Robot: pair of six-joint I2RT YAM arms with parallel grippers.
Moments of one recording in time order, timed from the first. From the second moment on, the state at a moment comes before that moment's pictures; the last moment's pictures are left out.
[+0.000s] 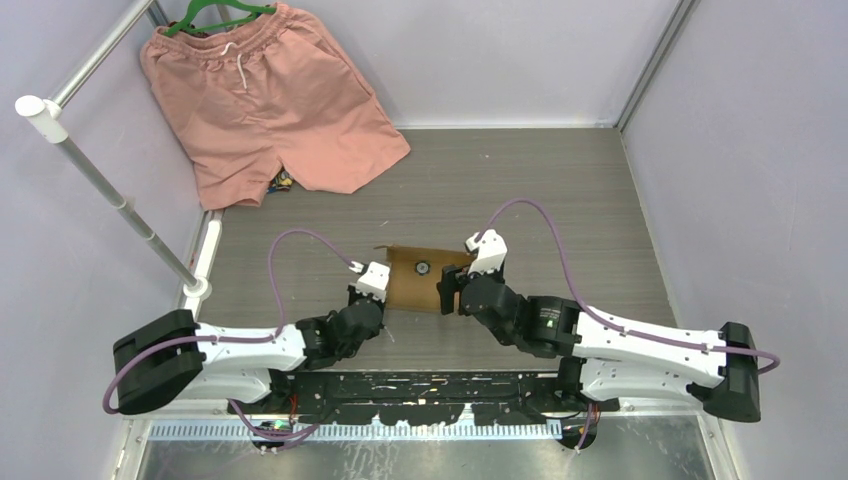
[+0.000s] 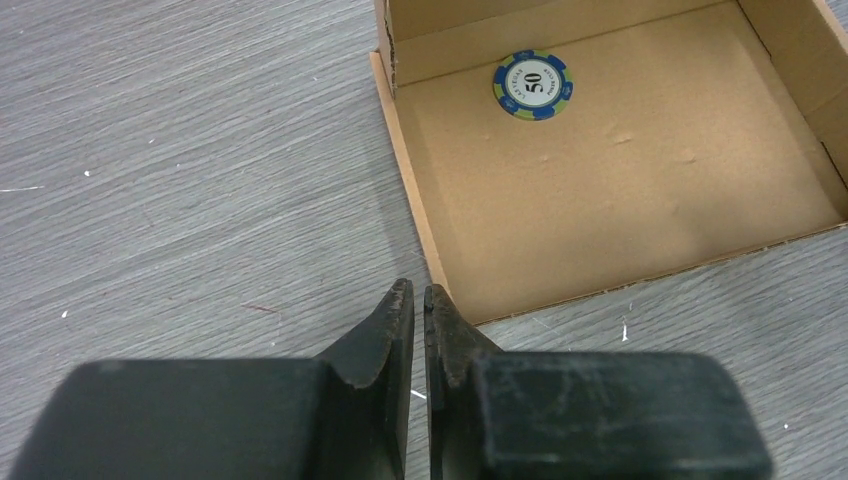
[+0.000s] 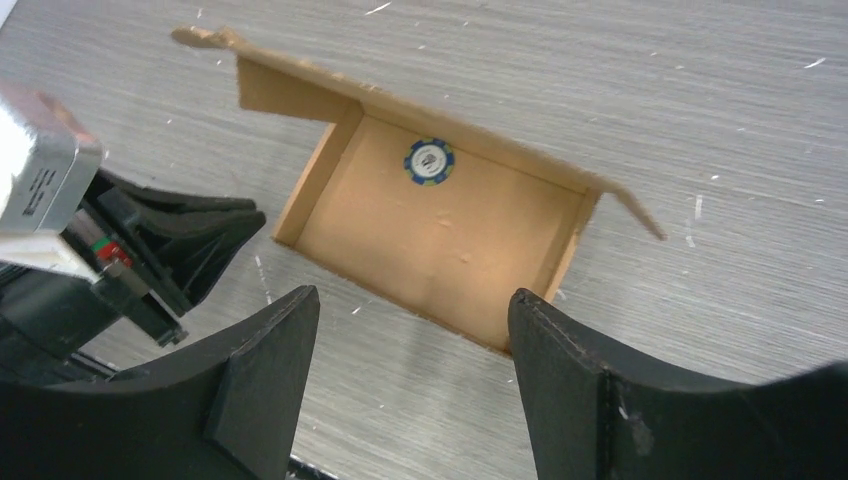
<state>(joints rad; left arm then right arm) -1.15 1.17 0.31 0.32 -0.72 -0.34 1.23 0.95 0.75 -0.38 0.70 0.62</state>
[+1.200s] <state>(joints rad) -1.17 0.86 0.28 0.09 -0.82 -0.42 0.82 1.44 1.25 -0.52 0.22 0.62</state>
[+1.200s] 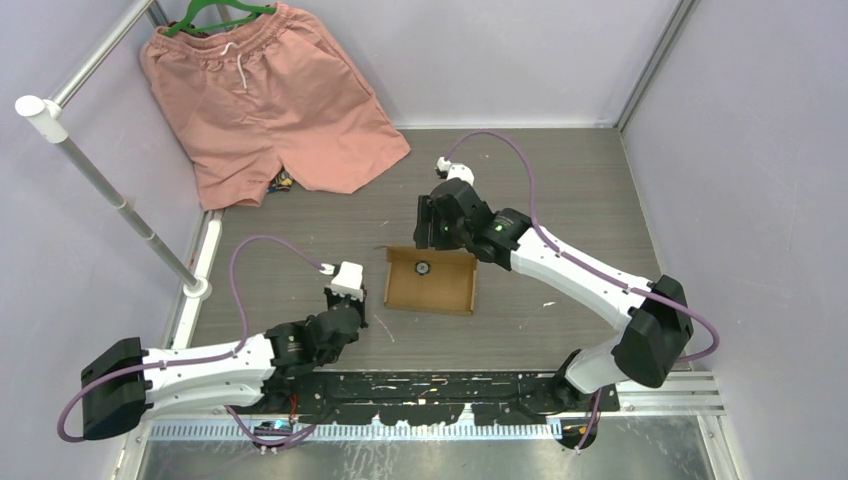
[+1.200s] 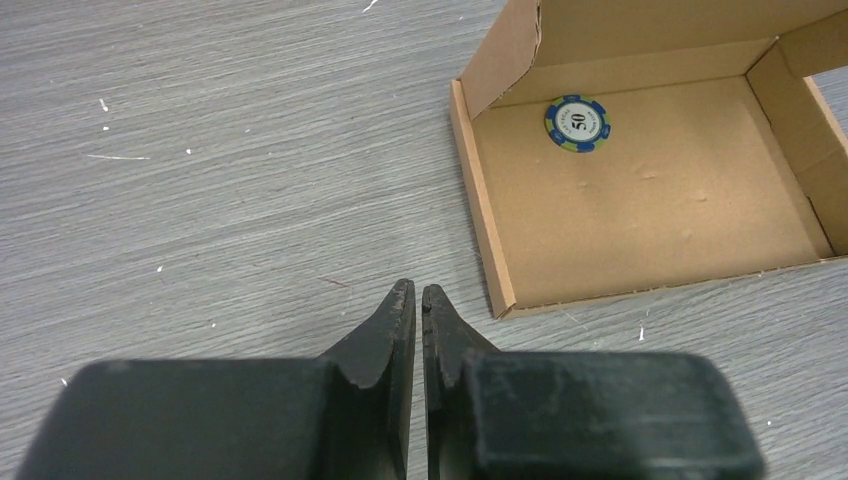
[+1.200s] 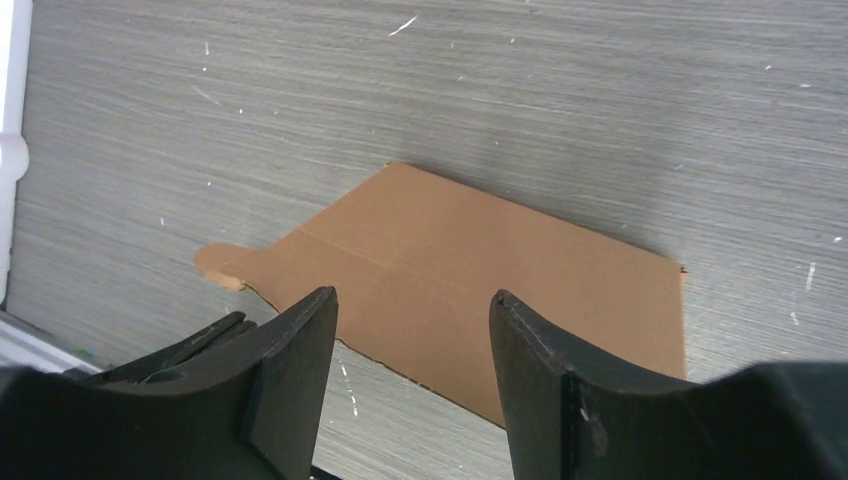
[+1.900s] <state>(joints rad) -1.17 0.84 0.33 0.02 -0.82 -0.42 0.95 1.36 0.95 -0.44 0.19 0.69</state>
